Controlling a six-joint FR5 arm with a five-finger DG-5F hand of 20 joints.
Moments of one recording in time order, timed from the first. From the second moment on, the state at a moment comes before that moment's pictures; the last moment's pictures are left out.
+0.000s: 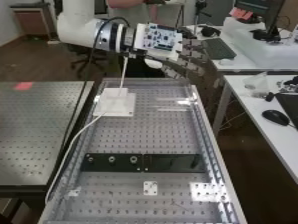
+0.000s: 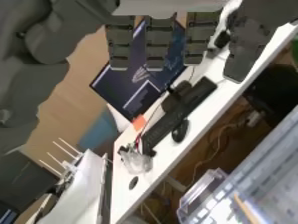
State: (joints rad) arm 1.73 -1.94 -1.51 -3.03 -1.39 0.06
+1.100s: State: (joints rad) arm 1.67 -1.82 -1.36 -3.16 -1.33 -0.75
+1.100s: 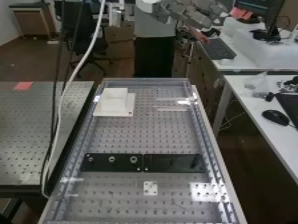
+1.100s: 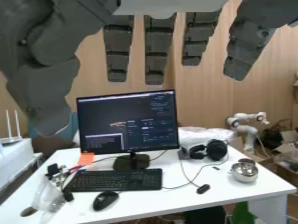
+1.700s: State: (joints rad) arm 1.71 -1.85 -1.27 -3.21 -1.20 -0.78
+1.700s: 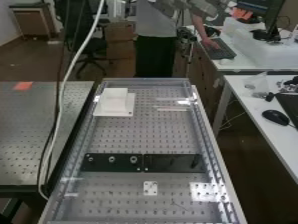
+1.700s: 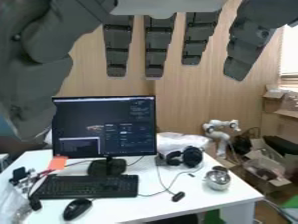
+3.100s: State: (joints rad) arm 1.70 -1.86 -1.26 -3.22 -1.21 -0.77
